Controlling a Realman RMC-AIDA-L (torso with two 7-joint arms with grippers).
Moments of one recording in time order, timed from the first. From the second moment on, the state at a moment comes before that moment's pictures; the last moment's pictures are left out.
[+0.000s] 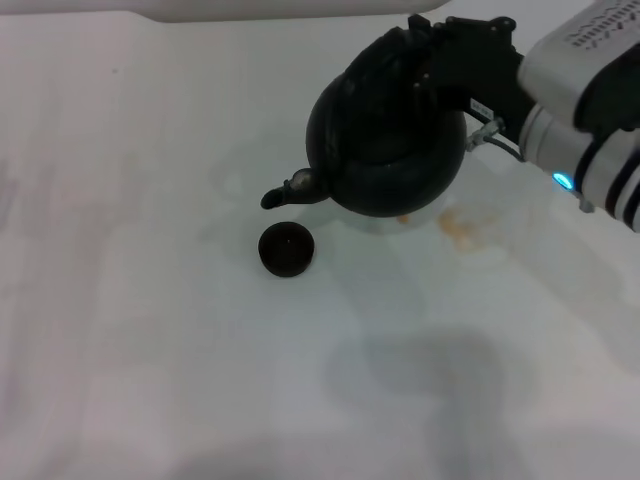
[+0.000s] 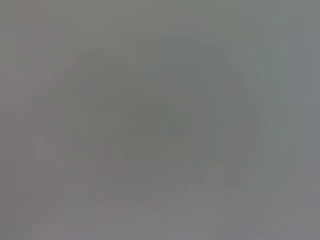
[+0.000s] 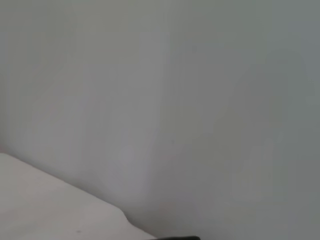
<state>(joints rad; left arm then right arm) -0.20 -2.08 -0.95 -0.10 -0.87 -1.50 2.82 0.04 2.02 -2.06 -1.51 1.15 0.12 -0.99</state>
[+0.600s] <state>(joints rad) -0.15 -2.08 -0.95 -0.10 -0.87 -1.48 2.82 0.07 2.02 -2.16 -1.44 0.97 -0.05 -0.99</state>
